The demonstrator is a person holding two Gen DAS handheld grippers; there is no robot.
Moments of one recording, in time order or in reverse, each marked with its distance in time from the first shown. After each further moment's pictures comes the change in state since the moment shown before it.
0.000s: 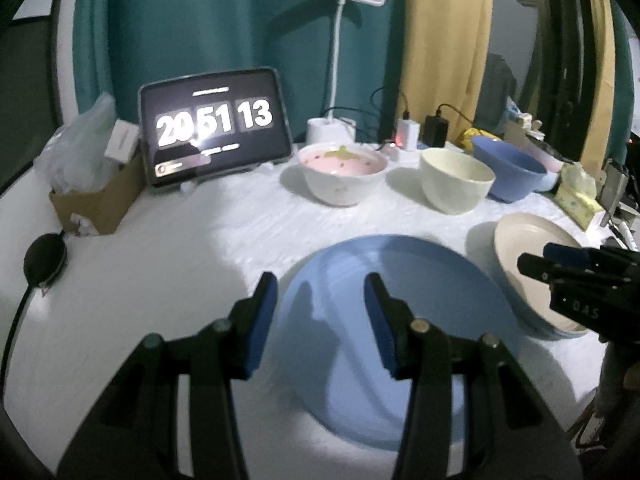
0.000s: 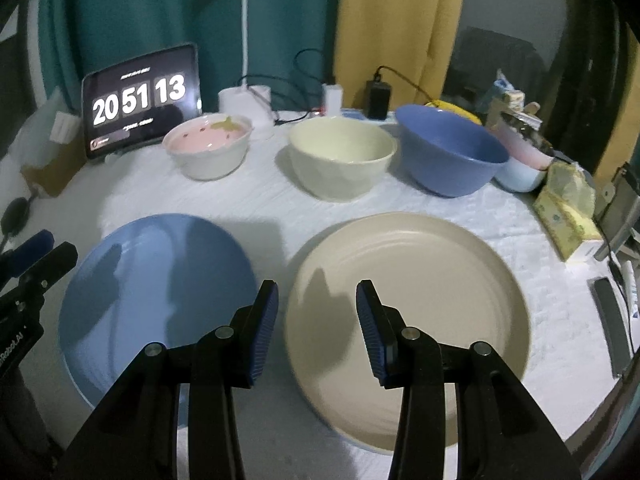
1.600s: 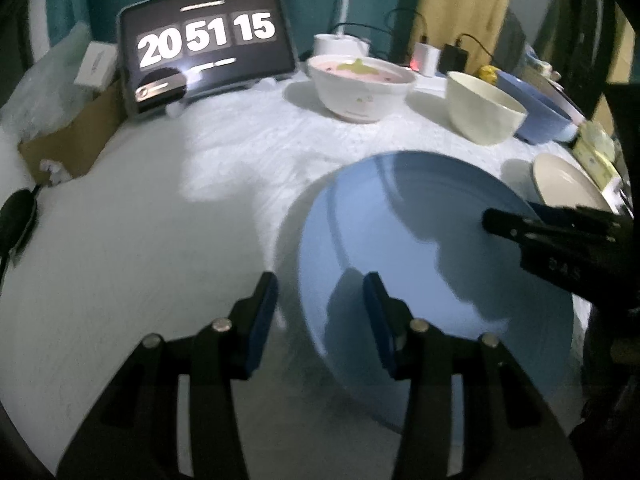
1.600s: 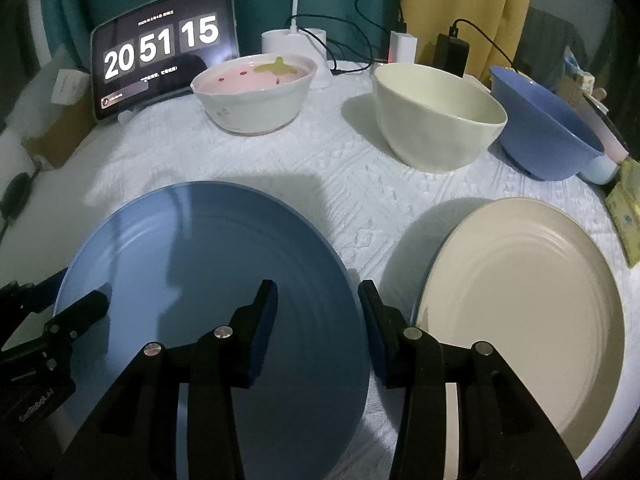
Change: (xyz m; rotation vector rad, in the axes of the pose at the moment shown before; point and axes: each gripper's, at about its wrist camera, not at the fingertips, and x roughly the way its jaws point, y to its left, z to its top) left arm 0.053 0.016 -0.022 0.021 0.249 -0.036; right arm 0.069 0.043 0.005 -0.034 0.121 0.100
